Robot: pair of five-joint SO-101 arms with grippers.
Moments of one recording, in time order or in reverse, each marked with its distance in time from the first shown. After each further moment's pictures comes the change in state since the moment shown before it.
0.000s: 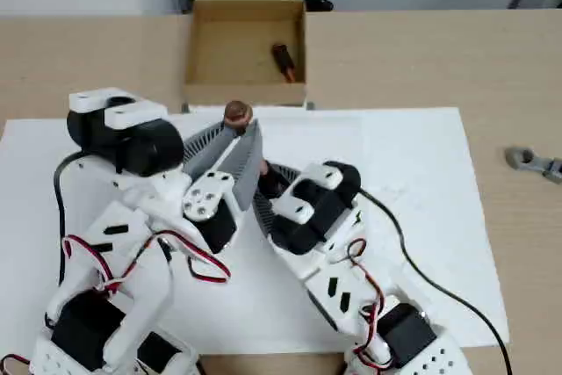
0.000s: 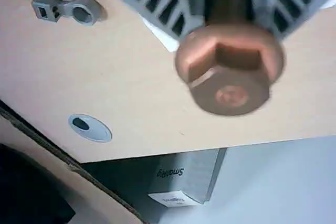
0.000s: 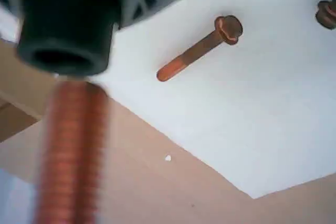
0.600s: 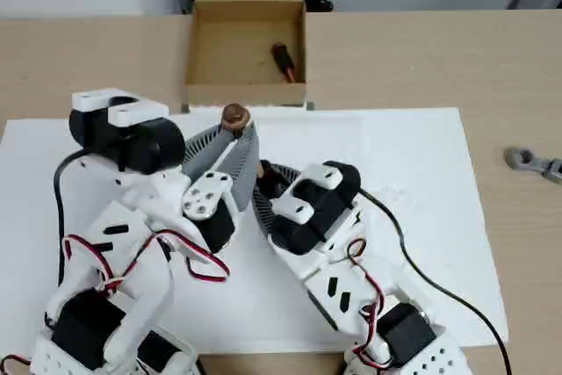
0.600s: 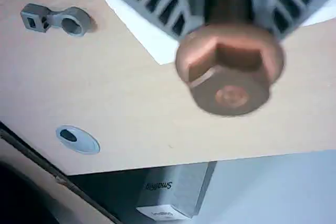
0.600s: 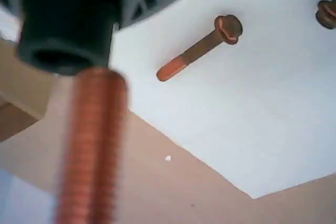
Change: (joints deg) left arm -0.9 0.0 0.0 1.8 0.0; right arm 0.0 0.0 0.0 0.0 0.0
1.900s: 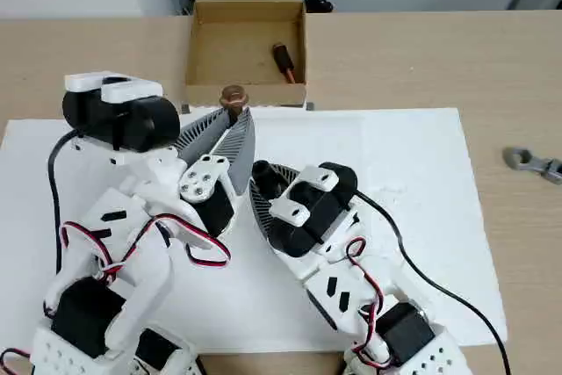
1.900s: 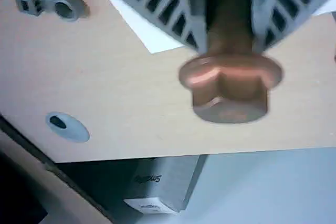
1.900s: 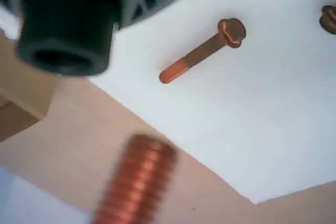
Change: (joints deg) left arm -2.1 4.7 -5.0 0.7 2.3; right arm -0.2 0.0 0.0 0.0 1.4
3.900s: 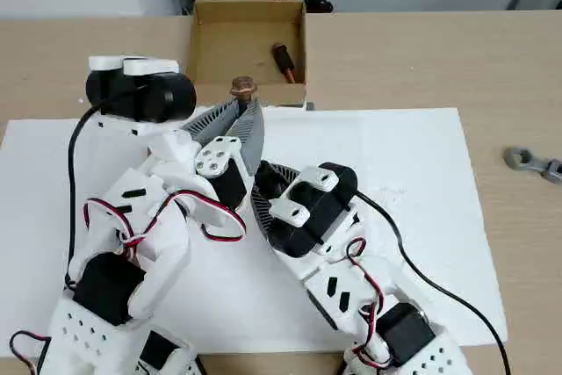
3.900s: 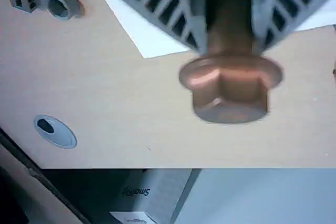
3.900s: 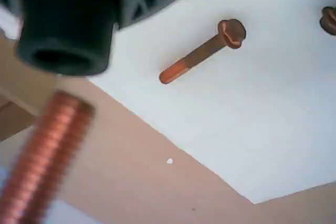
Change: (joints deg) left arm -1.0 5.9 1.6 -4.7 2.5; right arm 0.0 0.0 0.0 0.0 0.2
